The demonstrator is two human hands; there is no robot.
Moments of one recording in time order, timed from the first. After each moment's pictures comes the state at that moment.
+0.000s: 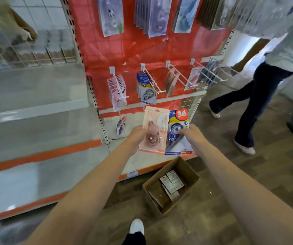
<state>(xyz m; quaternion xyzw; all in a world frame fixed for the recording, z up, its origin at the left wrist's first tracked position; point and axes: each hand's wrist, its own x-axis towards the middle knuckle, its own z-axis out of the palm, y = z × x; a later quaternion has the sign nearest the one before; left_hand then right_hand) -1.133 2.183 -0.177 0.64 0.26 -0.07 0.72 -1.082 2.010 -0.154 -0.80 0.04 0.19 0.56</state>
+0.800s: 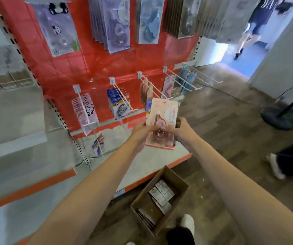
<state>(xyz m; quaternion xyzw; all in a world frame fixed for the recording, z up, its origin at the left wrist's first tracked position) -0.999 2.127 -0.161 0.58 0.17 -0.08 0.79 -0.977 1.979 -0.140 -0.74 0.01 0.20 0.65</state>
